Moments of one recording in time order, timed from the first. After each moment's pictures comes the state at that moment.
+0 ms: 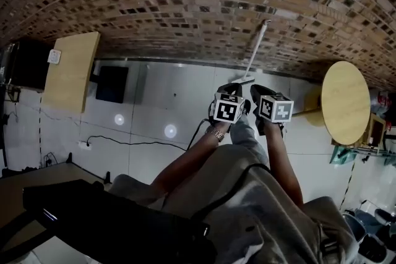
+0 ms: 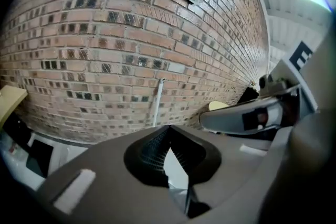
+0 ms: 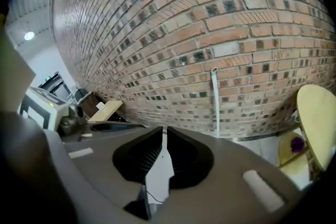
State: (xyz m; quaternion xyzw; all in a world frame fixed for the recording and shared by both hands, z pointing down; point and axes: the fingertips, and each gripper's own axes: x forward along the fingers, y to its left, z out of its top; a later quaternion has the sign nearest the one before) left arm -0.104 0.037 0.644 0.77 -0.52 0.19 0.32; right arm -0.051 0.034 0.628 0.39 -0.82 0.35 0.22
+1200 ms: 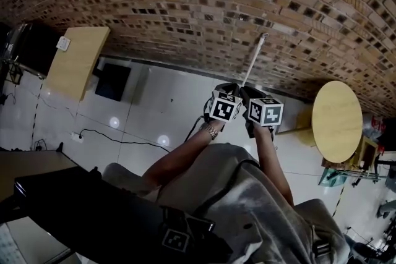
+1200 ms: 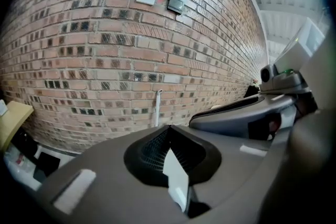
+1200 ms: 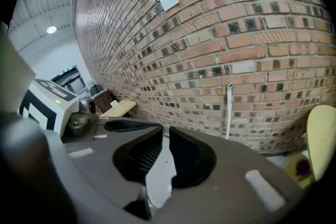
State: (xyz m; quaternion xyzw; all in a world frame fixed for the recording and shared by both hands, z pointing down) left arm -0.086 0.044 0.598 0.77 -0.55 0.20 0.27; right arm -0.063 0.055 0.580 0.33 -0.87 0.30 0.21
